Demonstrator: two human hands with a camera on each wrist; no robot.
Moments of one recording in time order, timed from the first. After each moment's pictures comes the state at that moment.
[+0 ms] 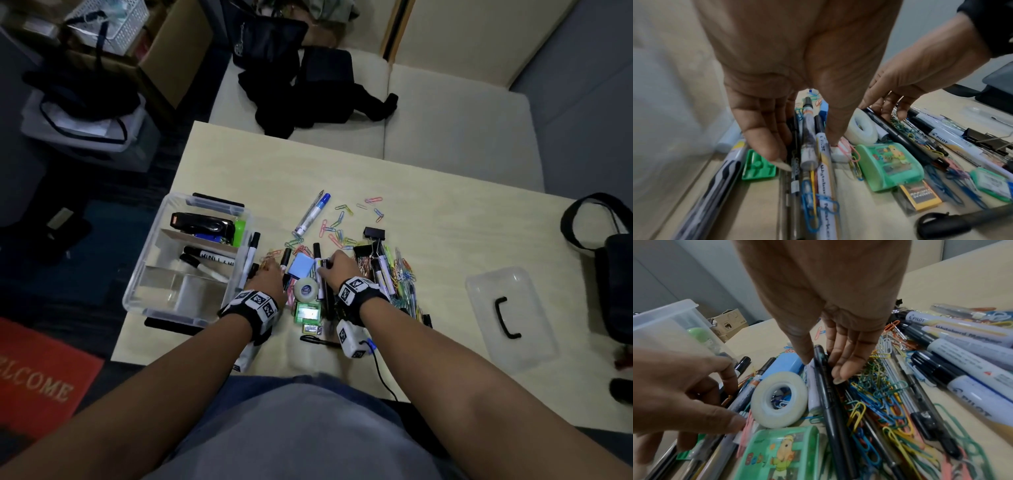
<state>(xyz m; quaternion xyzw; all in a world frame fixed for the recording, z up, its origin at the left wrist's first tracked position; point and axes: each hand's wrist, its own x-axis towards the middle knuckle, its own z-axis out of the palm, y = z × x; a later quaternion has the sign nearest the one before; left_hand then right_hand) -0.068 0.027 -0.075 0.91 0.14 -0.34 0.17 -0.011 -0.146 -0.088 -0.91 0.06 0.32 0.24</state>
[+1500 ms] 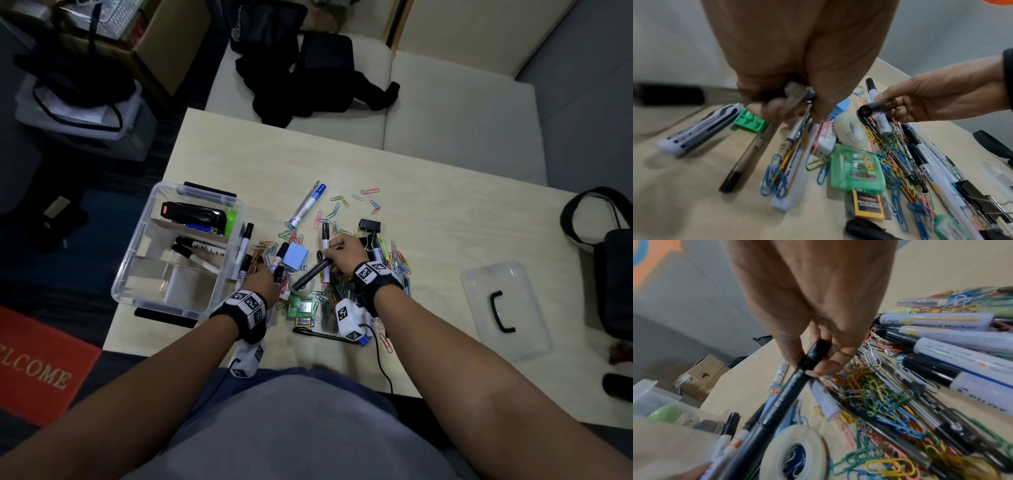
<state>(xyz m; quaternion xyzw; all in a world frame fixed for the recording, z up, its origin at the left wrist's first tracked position) -0.083 0.018 -0.077 0.88 0.21 -0.36 0.24 0.008 -0.170 -0.084 -0.85 0.11 0.30 0.41</state>
